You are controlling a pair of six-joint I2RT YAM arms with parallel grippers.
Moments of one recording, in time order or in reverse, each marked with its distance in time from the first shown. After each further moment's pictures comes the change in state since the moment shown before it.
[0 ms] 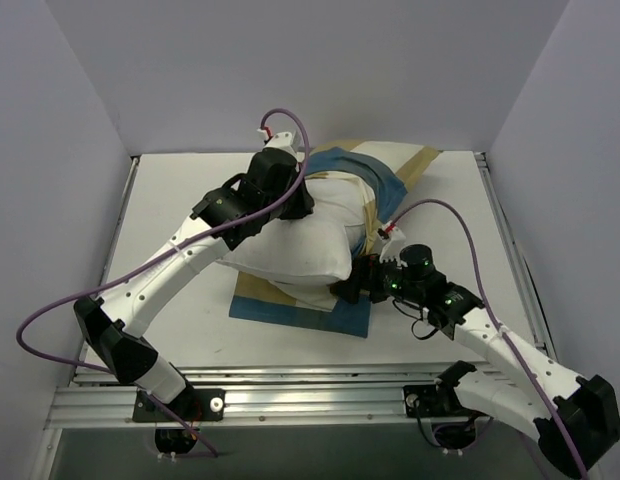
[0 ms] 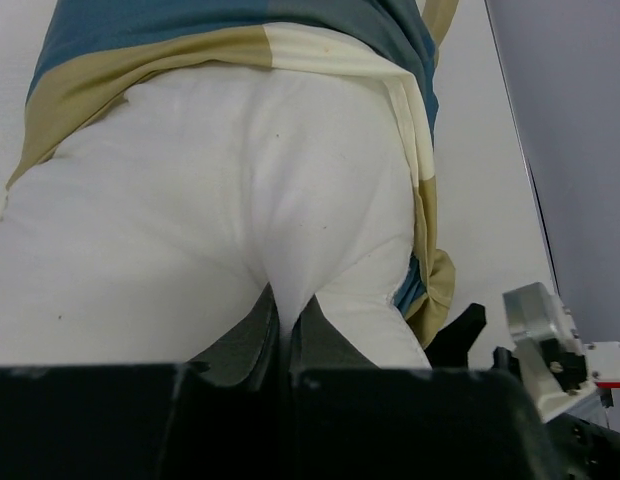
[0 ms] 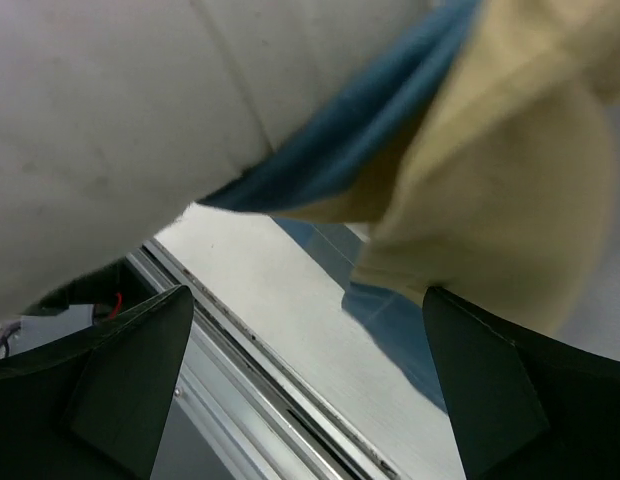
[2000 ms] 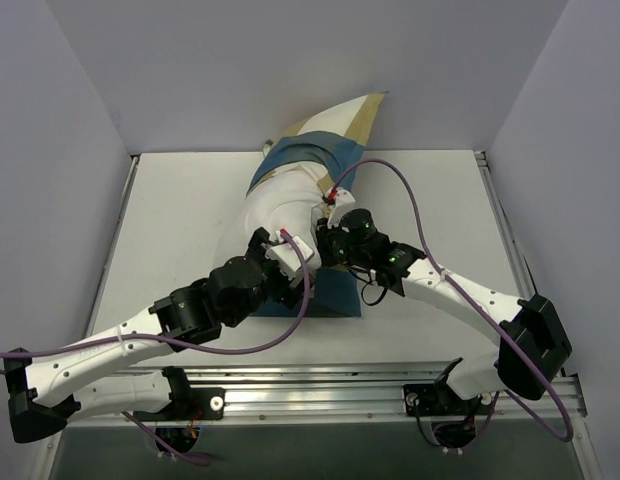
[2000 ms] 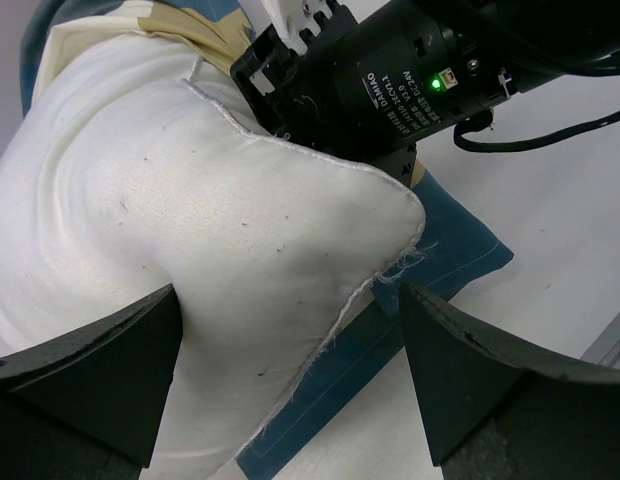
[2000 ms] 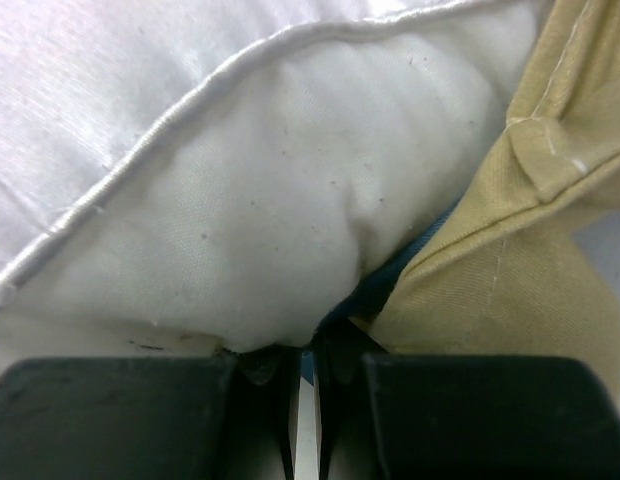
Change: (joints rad) left arm -0.362 -0.563 -0.753 0.417 -0.208 0.726; right arm 0.203 0.486 0.388 0.124 0.279 -0.132
